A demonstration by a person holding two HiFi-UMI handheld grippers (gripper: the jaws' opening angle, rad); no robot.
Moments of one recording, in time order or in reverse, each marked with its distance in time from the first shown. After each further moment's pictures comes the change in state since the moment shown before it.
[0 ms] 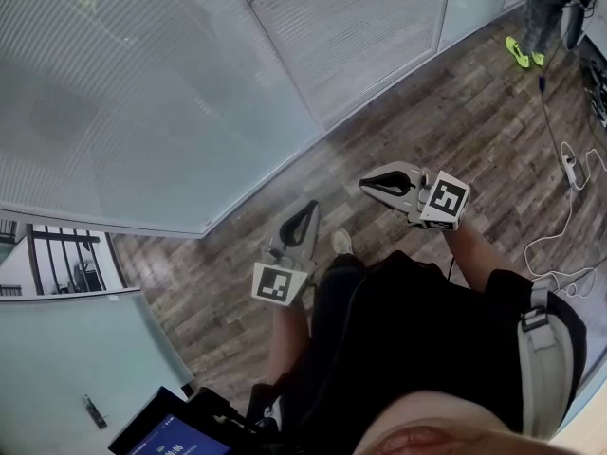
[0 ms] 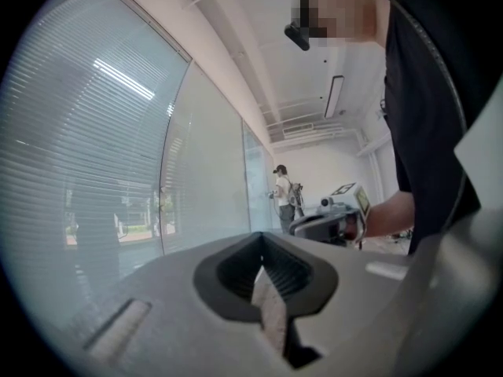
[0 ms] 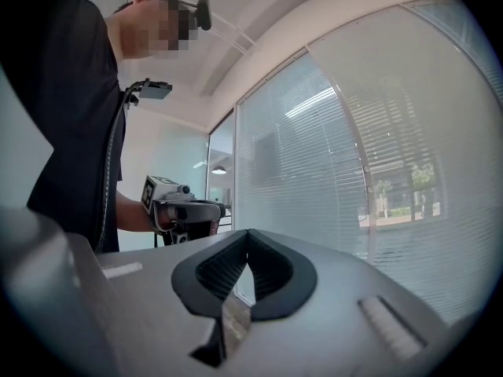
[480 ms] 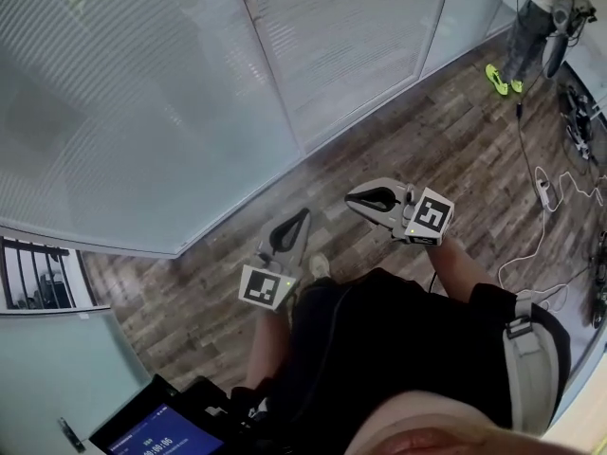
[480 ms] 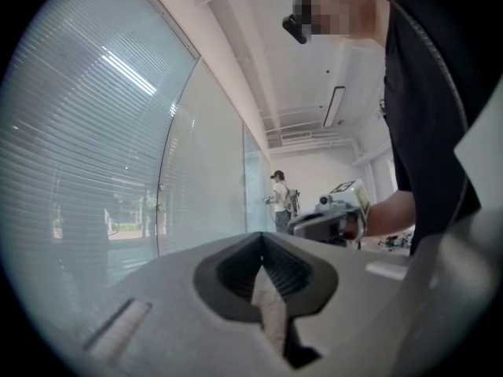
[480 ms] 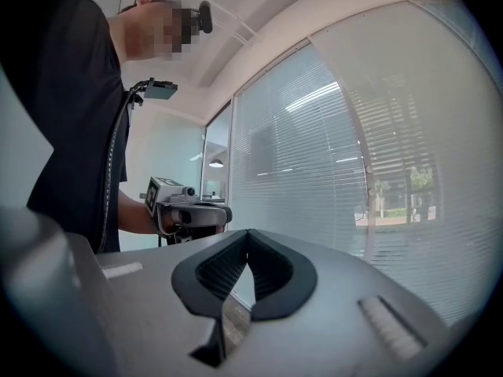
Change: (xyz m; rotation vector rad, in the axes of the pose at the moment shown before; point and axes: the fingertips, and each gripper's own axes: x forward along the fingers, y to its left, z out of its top) left arm 0.027 0.052 -0.009 -0.055 -0.040 -0.059; right arm 0.042 -0.036 0.003 -0.020 0.054 -0.026
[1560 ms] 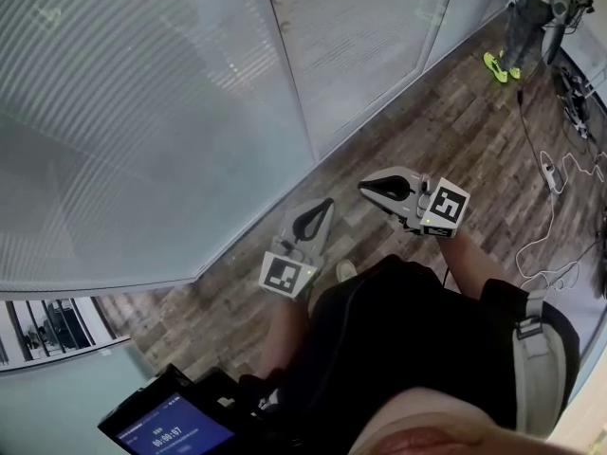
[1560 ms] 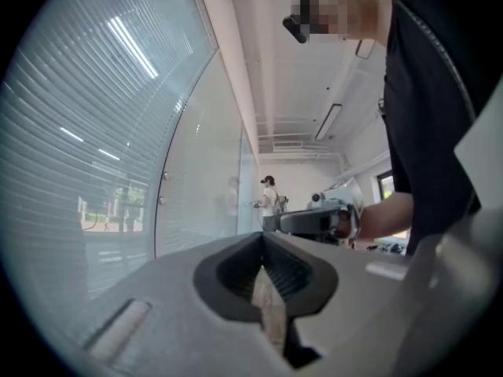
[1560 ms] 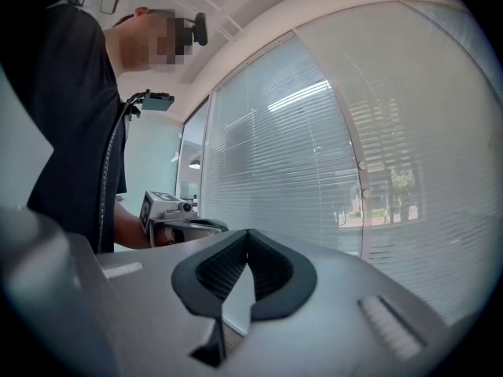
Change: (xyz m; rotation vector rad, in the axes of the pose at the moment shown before) left arm 0.028 0.122 -0.012 -0.067 -0.043 -0.169; right arm 0.108 -0.076 0.013 0.032 -0.001 -0.137
